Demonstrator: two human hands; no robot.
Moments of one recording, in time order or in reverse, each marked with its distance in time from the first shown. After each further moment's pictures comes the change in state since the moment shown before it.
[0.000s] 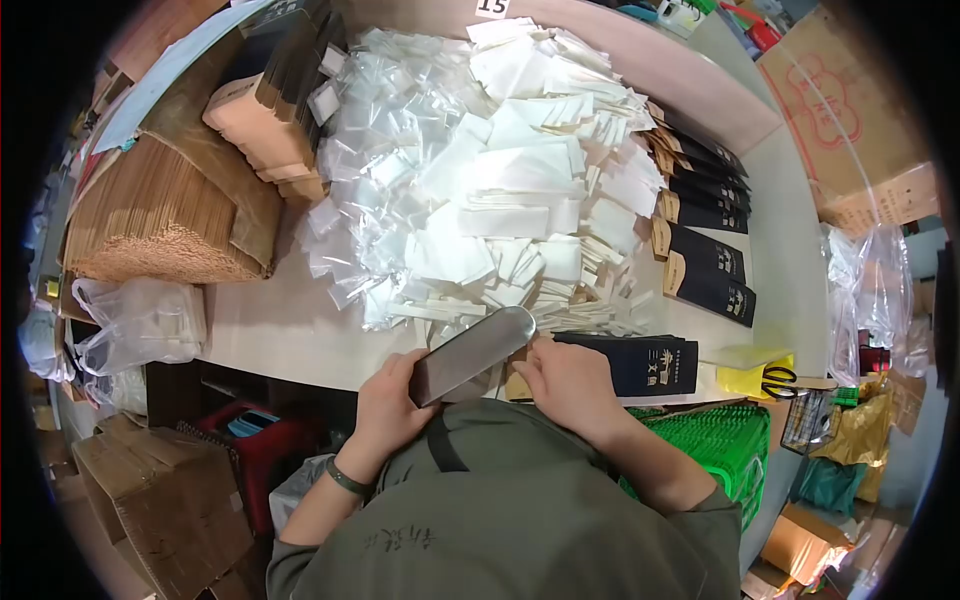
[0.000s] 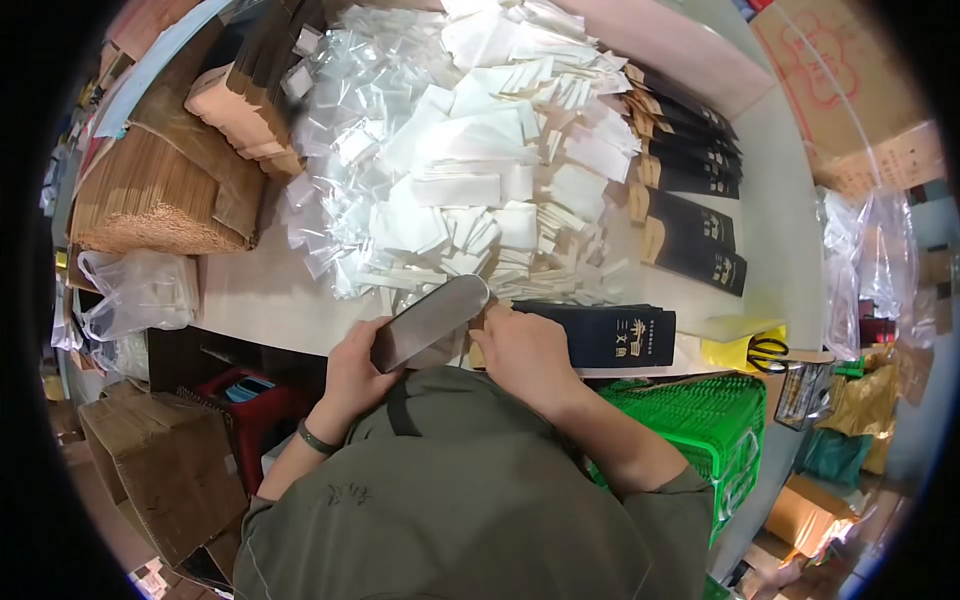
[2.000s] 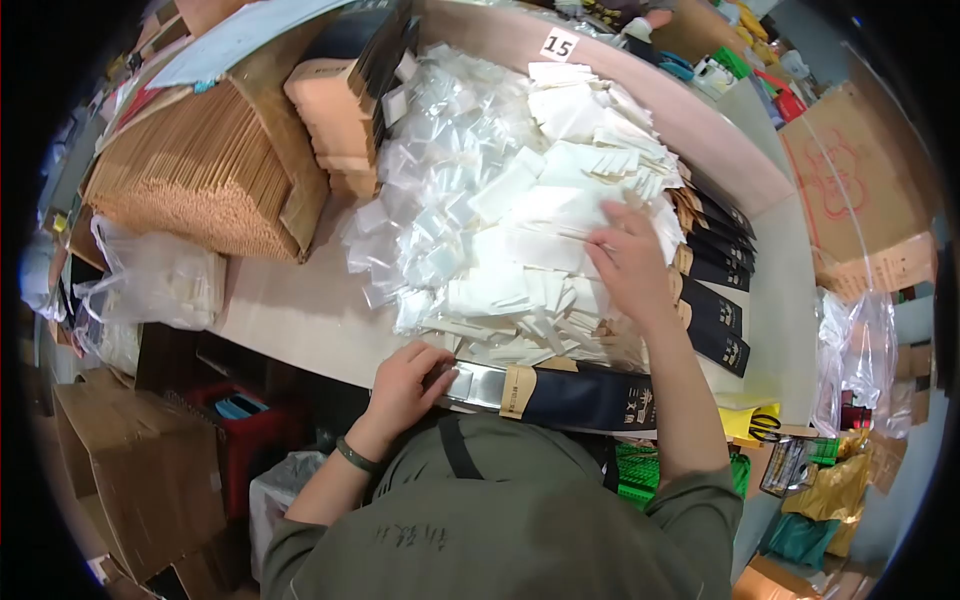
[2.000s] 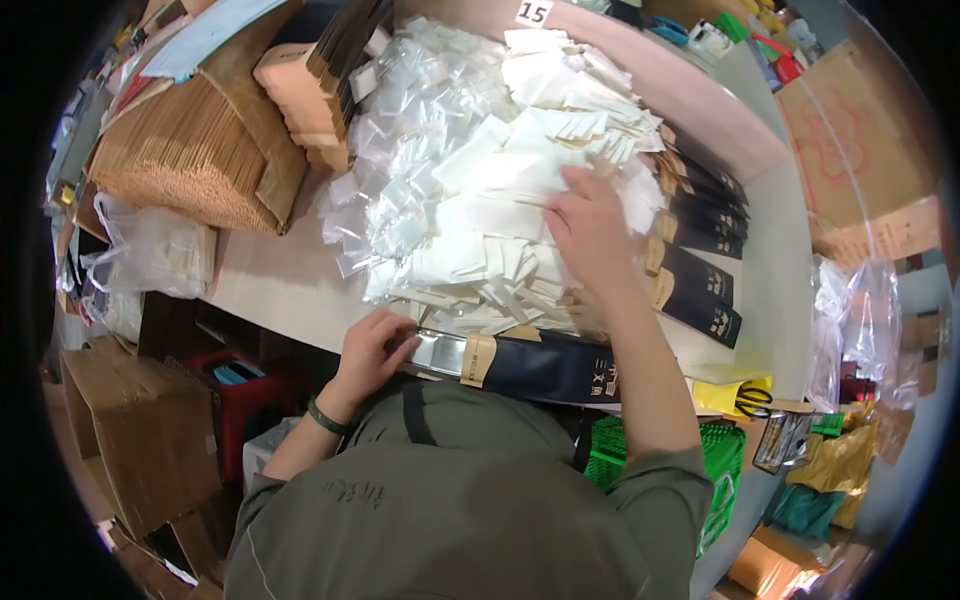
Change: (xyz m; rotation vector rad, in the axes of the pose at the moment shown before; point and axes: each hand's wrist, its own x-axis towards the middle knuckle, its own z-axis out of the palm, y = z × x) left_hand 0.015 -0.025 -0.005 -0.215 0.147 0.099; right_hand 0.133 0.028 -0.085 -0.196 0.677 -0.505
